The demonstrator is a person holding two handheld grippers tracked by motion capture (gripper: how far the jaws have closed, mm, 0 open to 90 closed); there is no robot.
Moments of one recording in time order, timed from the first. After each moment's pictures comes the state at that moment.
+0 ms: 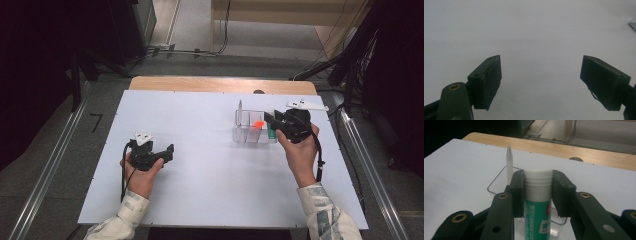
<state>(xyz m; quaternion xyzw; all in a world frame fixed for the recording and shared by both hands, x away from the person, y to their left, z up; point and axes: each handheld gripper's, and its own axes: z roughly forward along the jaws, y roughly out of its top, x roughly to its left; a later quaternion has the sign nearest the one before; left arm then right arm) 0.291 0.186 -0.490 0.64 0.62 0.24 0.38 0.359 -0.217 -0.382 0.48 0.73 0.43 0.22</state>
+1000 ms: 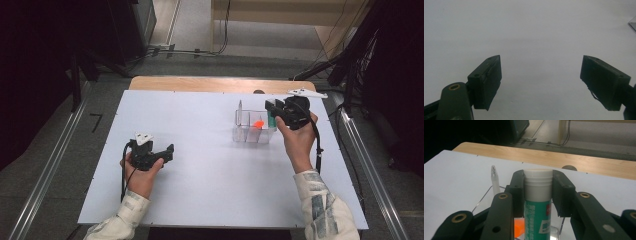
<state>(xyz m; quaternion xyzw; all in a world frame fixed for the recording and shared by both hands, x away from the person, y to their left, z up) 0.291 0.187 -0.491 0.65 0.62 0.24 0.38 0.394 -0.216 -0.377 0.50 0.71 0.44 0.23</state>
